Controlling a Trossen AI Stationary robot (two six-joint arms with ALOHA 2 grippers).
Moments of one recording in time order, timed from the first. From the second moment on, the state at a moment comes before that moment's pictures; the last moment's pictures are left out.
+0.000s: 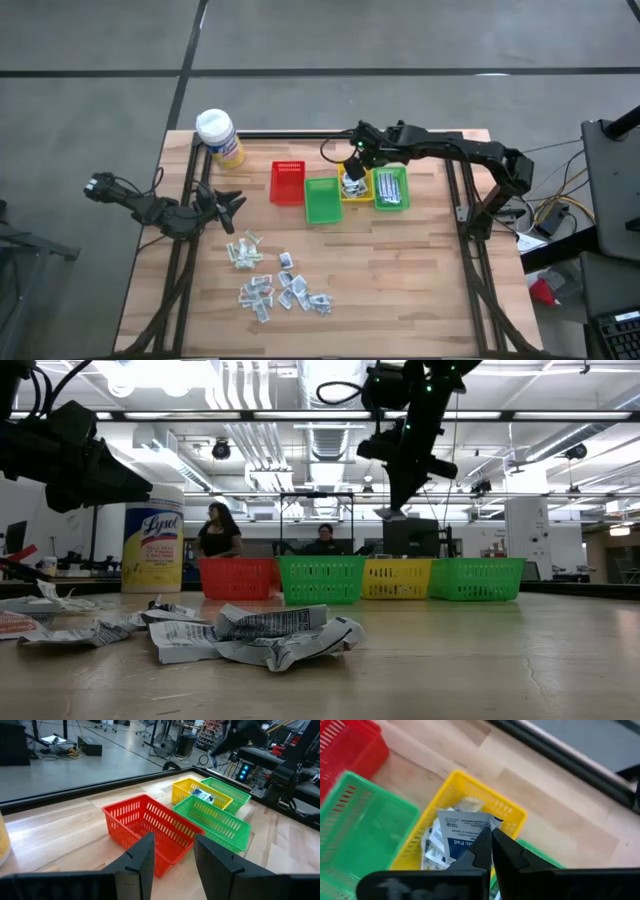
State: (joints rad) left arm -0.41 0.18 0.11 -0.33 -0.98 -0.58; right arm -0.37 1.66 1.39 -0.86 0.28 0.58
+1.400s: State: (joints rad) left arm -0.41 0.18 0.11 -0.33 -1.05 -0.57; right arm -0.37 1.82 1.26 -0.69 0.12 0.57
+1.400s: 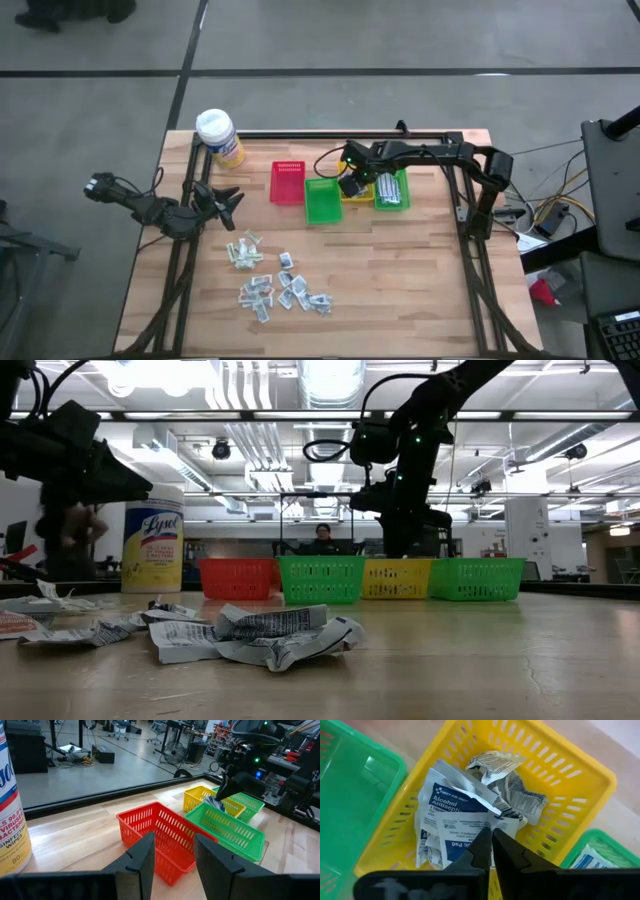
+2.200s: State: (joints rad) left arm -0.41 0.18 0.11 -0.33 -1.05 -0.57; right arm -0.37 1.82 1.46 -0.87 0.12 0.56
